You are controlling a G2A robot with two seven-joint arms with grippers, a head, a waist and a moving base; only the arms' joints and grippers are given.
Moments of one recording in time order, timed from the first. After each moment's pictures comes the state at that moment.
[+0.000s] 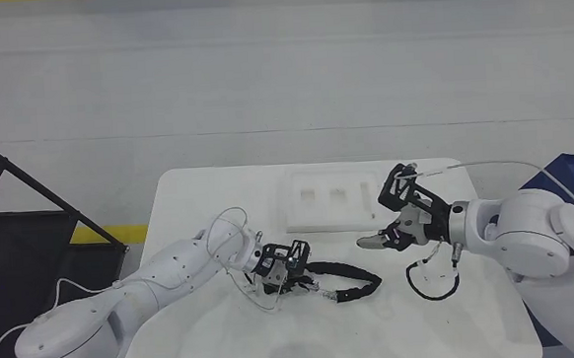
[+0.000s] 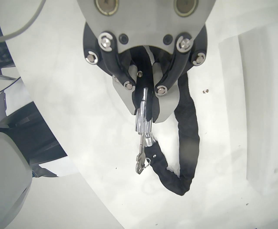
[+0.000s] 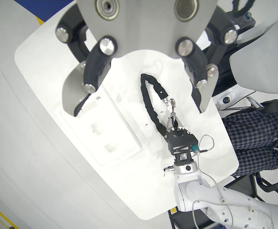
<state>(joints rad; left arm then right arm) 0.64 -1.07 -0.17 -1.03 1.46 -1.01 0.46 -1.16 -0.87 1.24 -2.04 -0.49 -0.42 1.03</state>
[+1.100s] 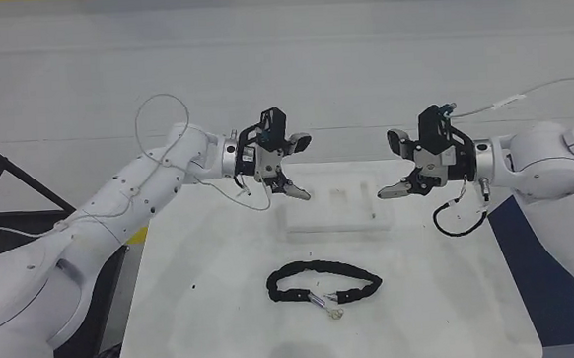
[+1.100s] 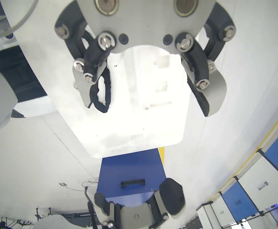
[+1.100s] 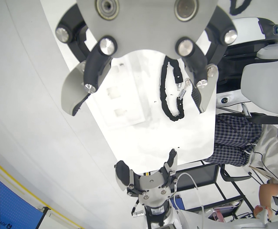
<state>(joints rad) 0.20 -0.98 -0.17 -1.09 0.80 -1.01 0.33 -0.76 -0.89 1.10 -1.51 -0.22 -0.95 0.87</state>
